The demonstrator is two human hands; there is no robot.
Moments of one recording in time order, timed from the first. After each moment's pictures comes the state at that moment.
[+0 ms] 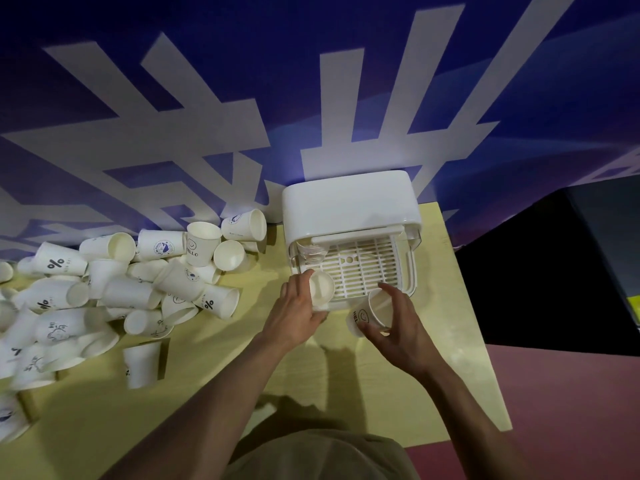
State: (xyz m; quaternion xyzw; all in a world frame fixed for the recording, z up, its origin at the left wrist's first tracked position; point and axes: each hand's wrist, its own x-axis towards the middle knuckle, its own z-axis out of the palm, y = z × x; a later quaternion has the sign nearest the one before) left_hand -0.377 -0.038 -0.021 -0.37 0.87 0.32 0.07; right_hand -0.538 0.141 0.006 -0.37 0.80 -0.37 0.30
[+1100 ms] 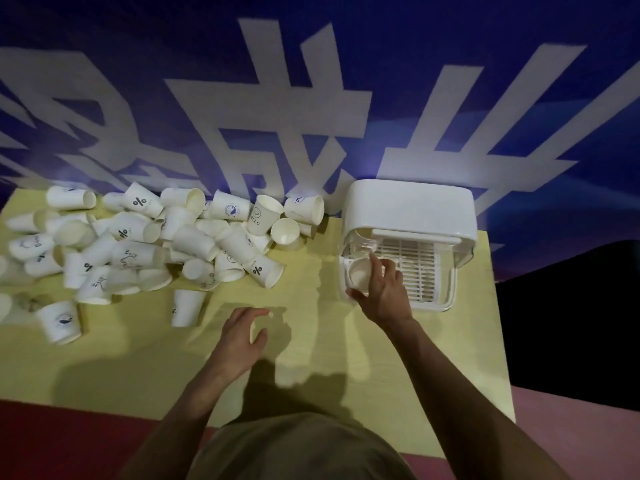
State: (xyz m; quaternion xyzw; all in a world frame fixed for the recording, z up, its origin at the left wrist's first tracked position) left_hand -0.177 -0.013 -0.014 -0.55 0.74 0.39 -0.05; right_hand -0.489 0.036 -0.011 -0.51 0.82 -0.11 0.23
